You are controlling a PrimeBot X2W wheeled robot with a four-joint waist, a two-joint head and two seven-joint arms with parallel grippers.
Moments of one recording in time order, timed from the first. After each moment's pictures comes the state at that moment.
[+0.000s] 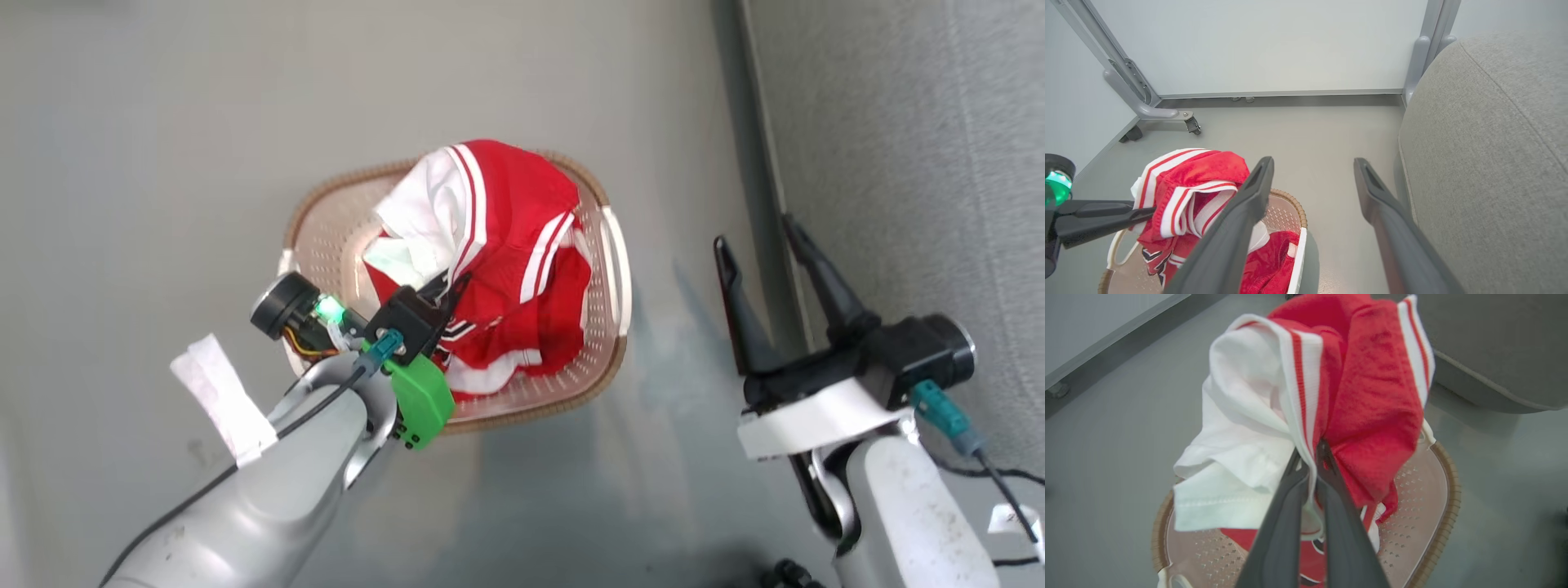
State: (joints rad) left arm -0.76 0.25 -0.97 0.72 -0.39 -0.04 -0.26; right arm -0.25 -0.05 0.13 0.04 0.11 0.13 -0.26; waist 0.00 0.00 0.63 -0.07
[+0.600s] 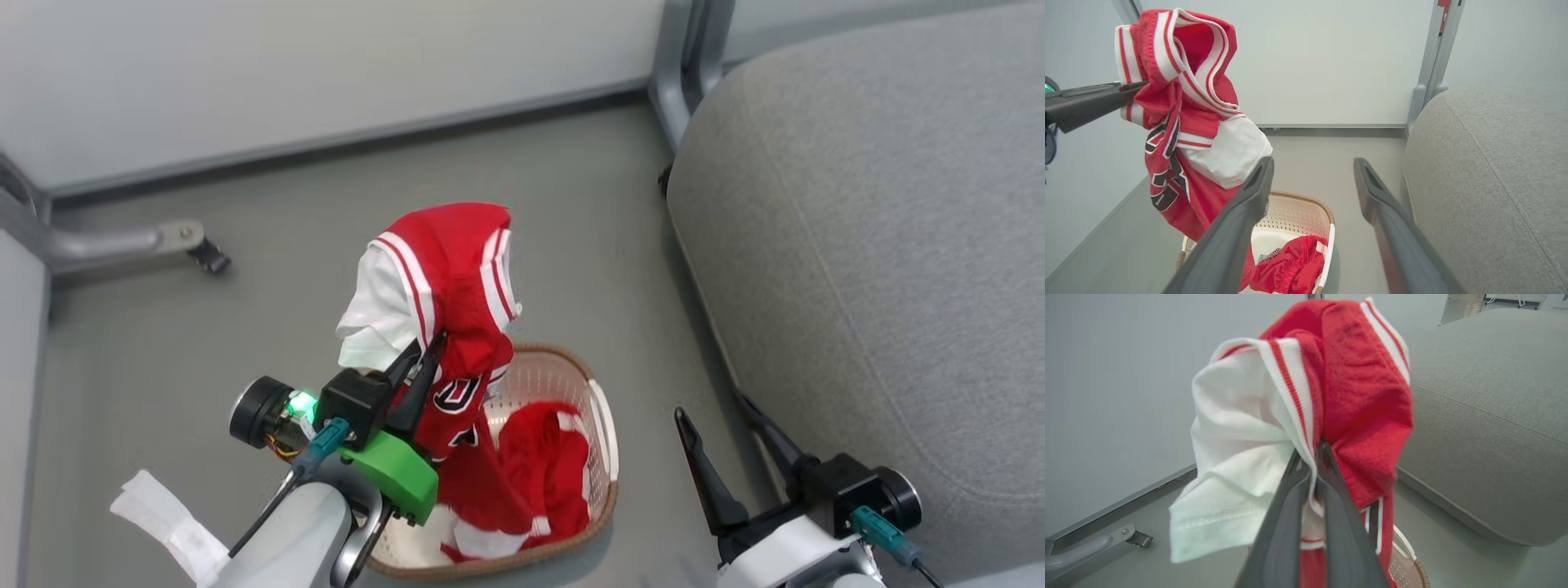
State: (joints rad) left arm -0.40 0.26 -0.67 0.43 -0.37 -0.01 -0.26; right arm -0.02 -0.05 0.22 0.13 0.14 0.13 -0.26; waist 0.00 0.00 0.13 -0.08
